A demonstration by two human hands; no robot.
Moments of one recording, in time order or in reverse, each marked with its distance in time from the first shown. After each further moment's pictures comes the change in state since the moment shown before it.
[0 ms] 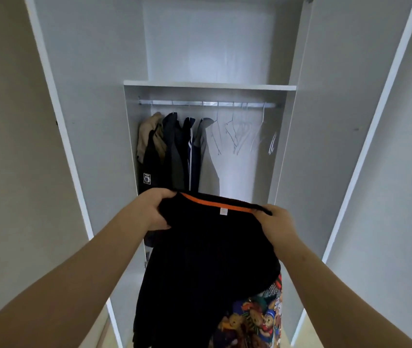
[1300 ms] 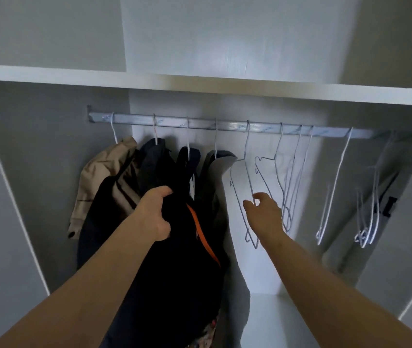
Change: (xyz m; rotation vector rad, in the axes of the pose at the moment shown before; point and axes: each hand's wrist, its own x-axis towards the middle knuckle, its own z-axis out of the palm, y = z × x) left_hand 0.487 0.280 0.138 -0.185 0.077 0.153; right_hand 0.626 -0.023 0.203 -0.256 0.073 -0.154
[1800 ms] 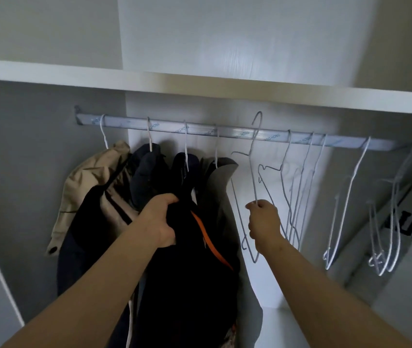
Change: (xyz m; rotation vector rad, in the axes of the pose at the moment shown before) left_hand 0.049 0.003 0.027 -0.008 -0.024 -0.083; right_hand 0.061 0.010 0.024 0.328 -0.066 0.164
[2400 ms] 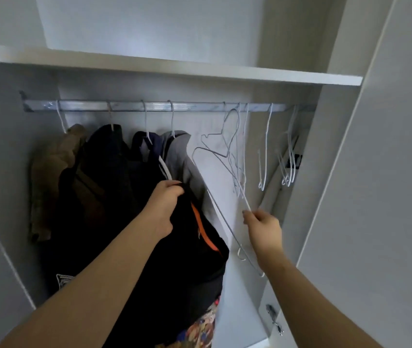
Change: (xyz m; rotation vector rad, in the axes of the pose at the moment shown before) left_hand -0.081 -0.048 -0.053 0.445 -0.320 0.275; right_hand -0.229 0.026 -0.034 -0.089 0.413 0.046
